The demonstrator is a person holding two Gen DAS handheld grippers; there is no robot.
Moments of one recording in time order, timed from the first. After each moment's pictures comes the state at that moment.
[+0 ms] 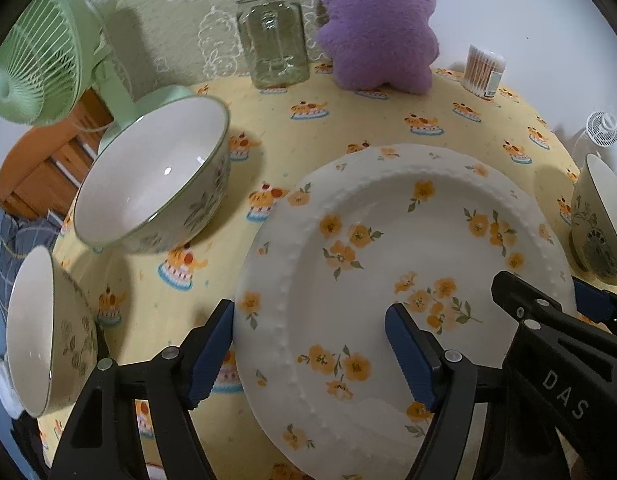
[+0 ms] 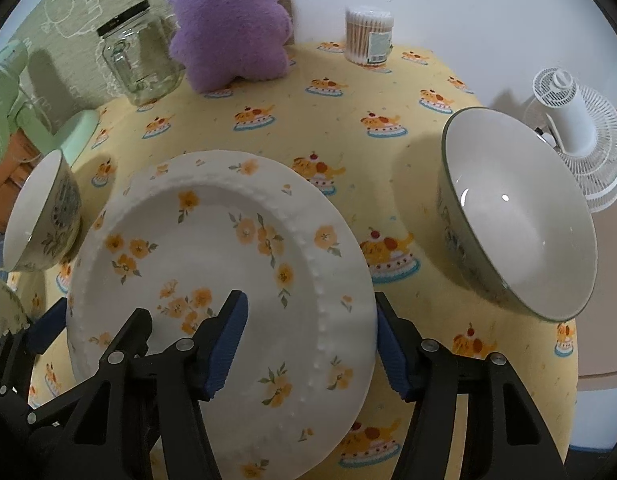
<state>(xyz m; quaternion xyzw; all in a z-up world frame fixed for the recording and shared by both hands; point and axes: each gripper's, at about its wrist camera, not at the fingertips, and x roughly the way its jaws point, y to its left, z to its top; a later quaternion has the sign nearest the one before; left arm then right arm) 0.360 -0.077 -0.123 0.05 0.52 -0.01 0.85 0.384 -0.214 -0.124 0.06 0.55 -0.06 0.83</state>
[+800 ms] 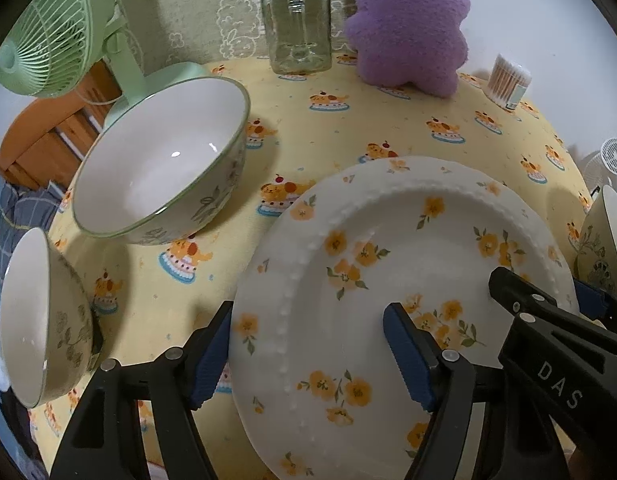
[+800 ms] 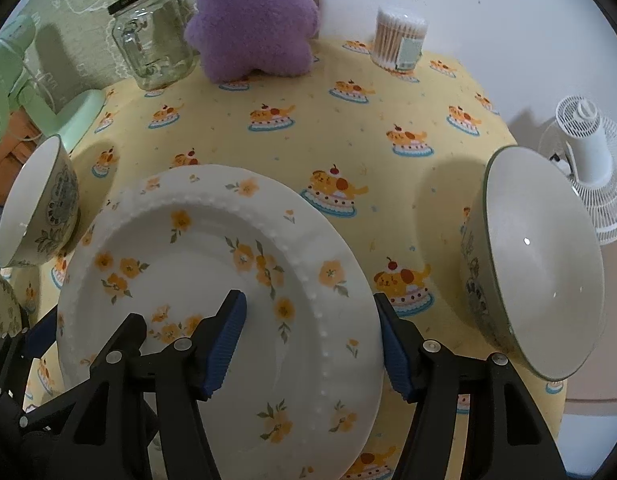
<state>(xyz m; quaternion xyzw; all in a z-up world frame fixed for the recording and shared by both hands) 0.370 -0.070 -0.122 0.01 0.54 0.01 0.84 0.408 -0.207 -0.127 0.02 0.56 -0.04 0.82</state>
